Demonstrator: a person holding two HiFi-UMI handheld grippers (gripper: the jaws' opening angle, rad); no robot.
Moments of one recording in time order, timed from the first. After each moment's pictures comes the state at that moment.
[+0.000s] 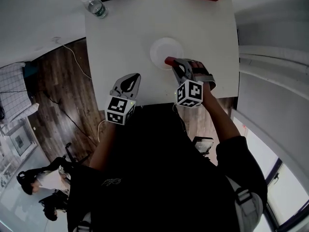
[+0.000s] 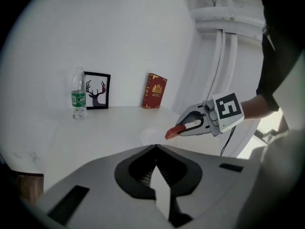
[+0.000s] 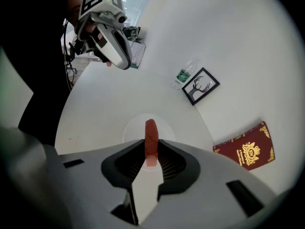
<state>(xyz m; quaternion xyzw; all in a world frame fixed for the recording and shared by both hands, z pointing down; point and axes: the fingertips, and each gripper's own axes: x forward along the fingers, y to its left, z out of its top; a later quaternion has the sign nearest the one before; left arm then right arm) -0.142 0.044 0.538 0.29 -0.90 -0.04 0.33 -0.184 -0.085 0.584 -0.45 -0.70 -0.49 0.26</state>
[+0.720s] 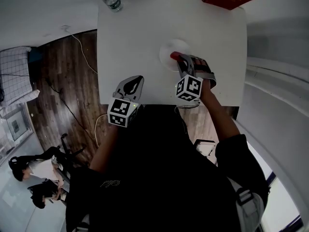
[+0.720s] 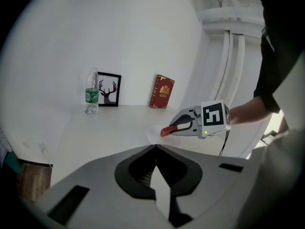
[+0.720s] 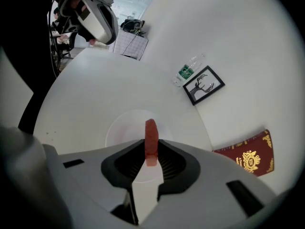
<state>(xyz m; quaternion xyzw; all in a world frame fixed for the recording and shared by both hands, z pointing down) -0.123 0.062 0.539 0.24 -0.91 -0.05 0.34 -0.213 -0.068 0.616 -0.43 -0.69 -0.53 0.25</state>
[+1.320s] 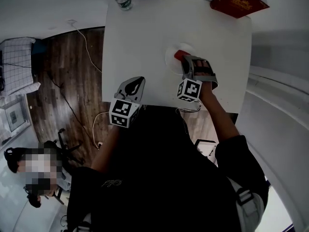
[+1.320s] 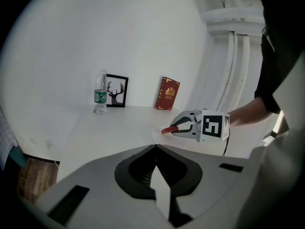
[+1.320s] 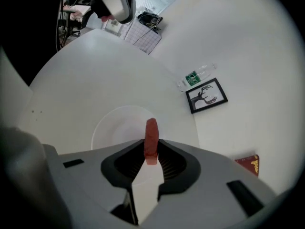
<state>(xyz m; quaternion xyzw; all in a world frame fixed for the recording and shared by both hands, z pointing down) -0.118 0.077 0.538 0.21 -0.92 -0.06 0.33 -0.226 -0.057 0.623 -0.41 -0.64 -0.62 0.17</state>
